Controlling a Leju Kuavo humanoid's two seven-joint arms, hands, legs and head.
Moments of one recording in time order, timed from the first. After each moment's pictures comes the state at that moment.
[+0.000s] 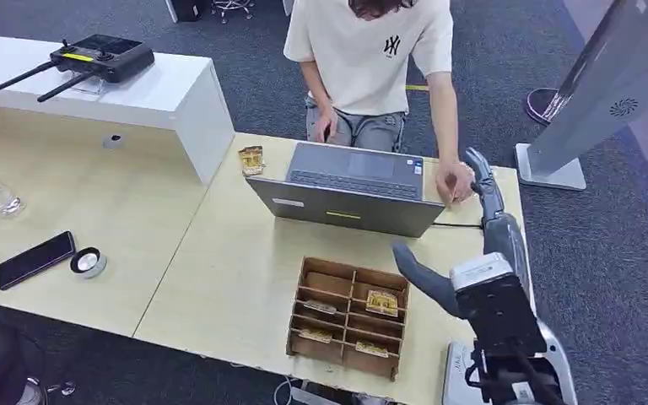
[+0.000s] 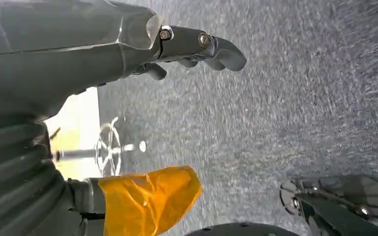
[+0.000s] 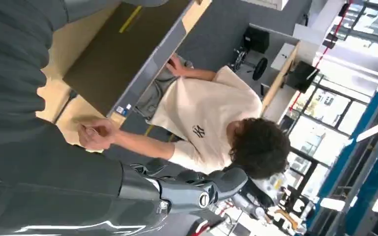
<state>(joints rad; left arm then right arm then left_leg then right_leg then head) 0.27 -0.31 0.53 -0.87 -1.01 -0.09 0.27 -0.17 0.00 0.50 -1.91 0.46 -0.15 0.20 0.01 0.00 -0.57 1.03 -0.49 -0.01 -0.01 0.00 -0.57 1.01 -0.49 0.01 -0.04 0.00</state>
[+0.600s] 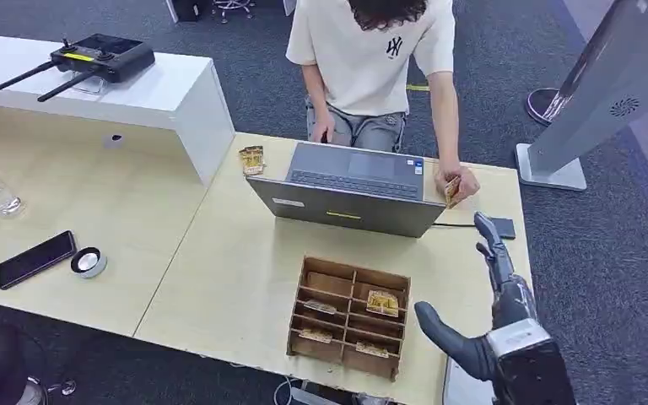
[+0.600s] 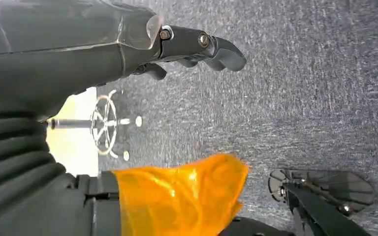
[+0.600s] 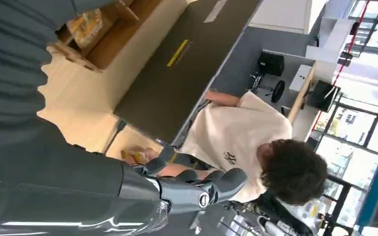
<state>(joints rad) 0.28 -0.32 0.55 -0.87 -0.88 -0.05 0.29 0.08 -0.14 0.46 -1.99 0.30 -0.22 0.10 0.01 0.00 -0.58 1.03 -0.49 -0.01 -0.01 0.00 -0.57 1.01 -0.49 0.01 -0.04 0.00</state>
